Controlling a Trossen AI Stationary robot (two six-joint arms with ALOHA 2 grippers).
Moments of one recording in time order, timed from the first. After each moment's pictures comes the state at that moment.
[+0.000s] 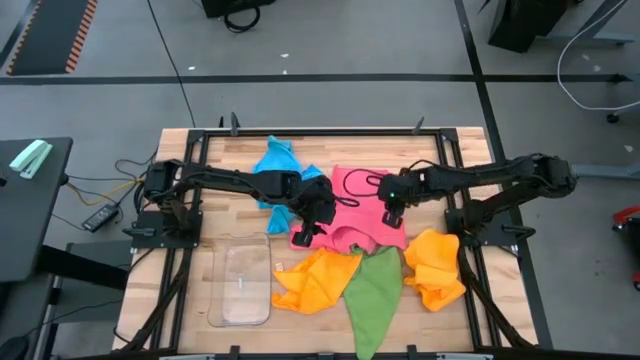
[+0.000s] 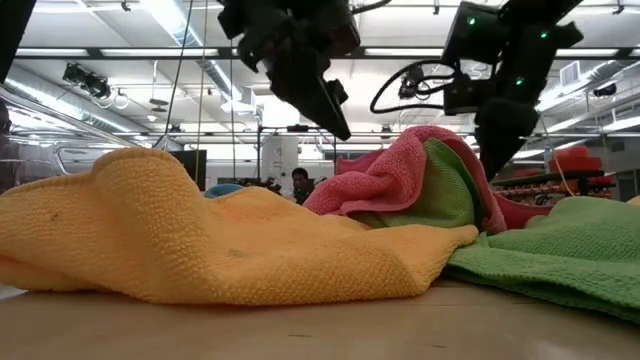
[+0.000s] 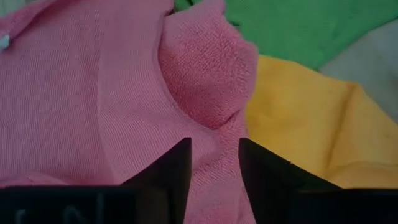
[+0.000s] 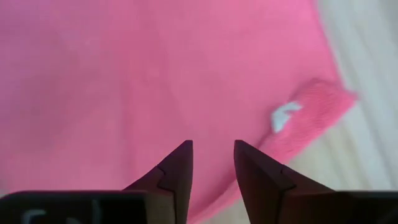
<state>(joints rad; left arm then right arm) 0.04 1.82 1.36 -0.48 0.24 0.32 -0.13 1.25 0.75 -0.70 0.21 0.25</state>
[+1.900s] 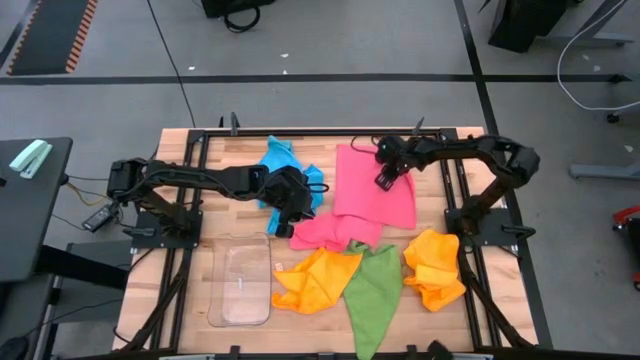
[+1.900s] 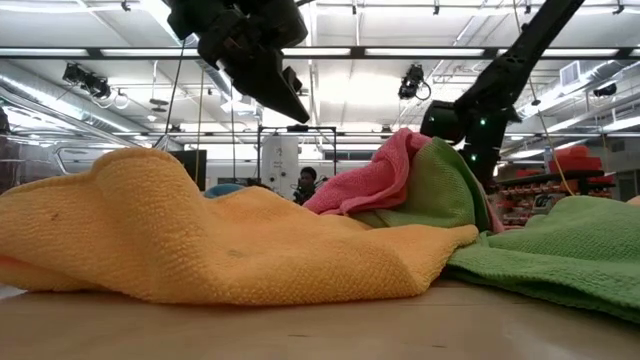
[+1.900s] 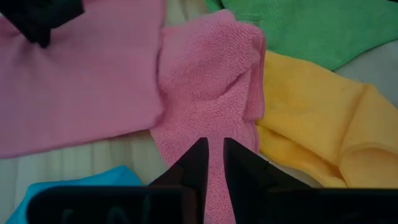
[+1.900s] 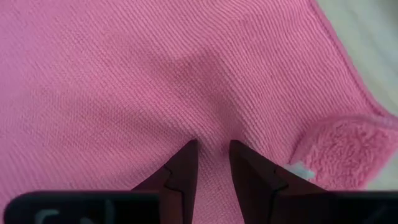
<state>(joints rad) 0.09 1.54 1.07 -0.31 0.18 0.28 -0.71 1.58 0.75 -0.39 0.11 0.01</state>
